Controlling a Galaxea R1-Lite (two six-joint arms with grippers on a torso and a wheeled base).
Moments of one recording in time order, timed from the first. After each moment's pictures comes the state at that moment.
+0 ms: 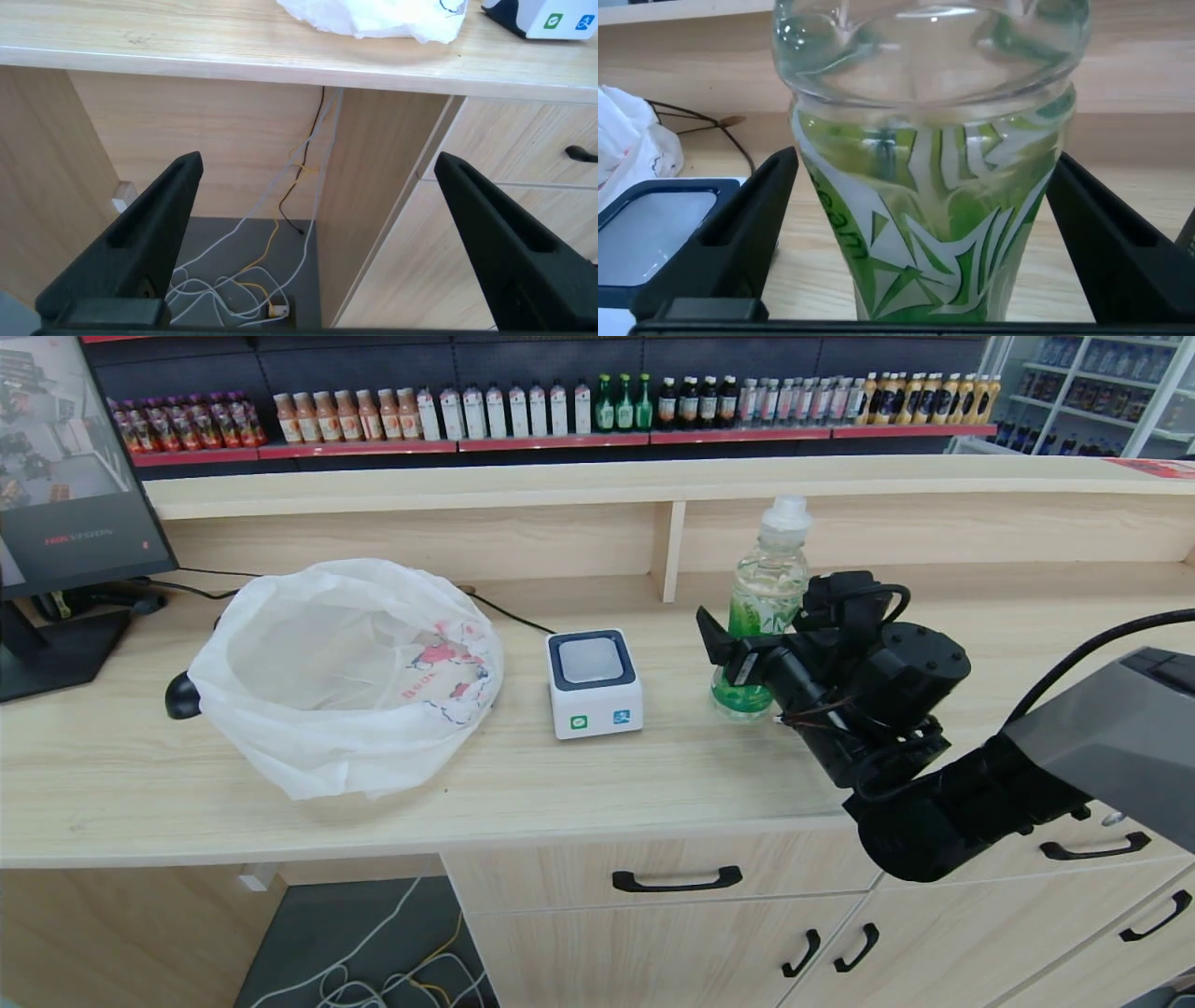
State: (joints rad) left arm 0.00 0.00 0.00 0.00 0.01 -0.02; right arm 0.44 2.13 -1.00 -1.46 -0.17 -0.03
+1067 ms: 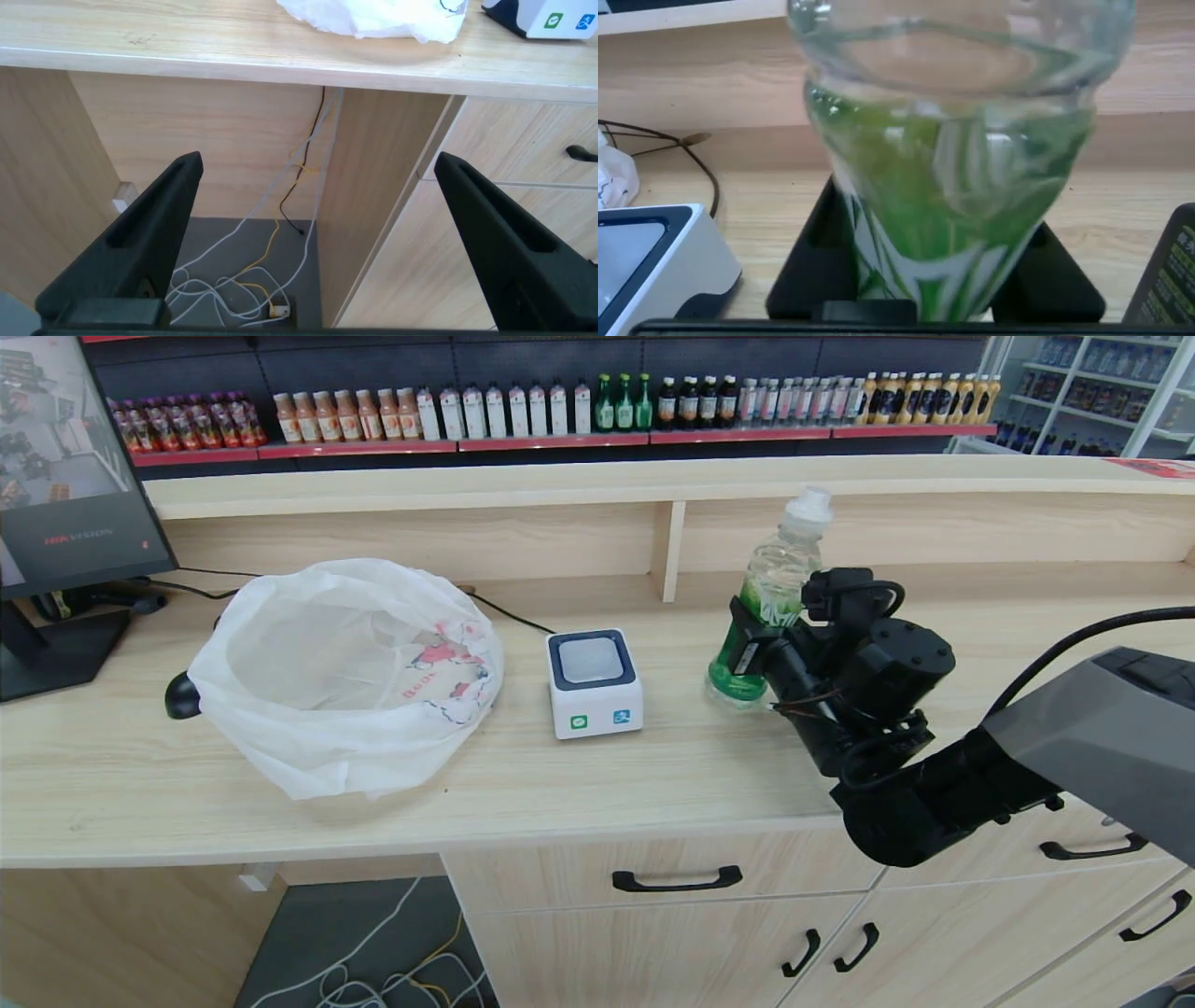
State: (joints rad) left arm 0.00 0.00 0.00 0.00 0.01 -0.02; right arm 0.43 2.17 -1.07 -1.46 -0.24 -0.03
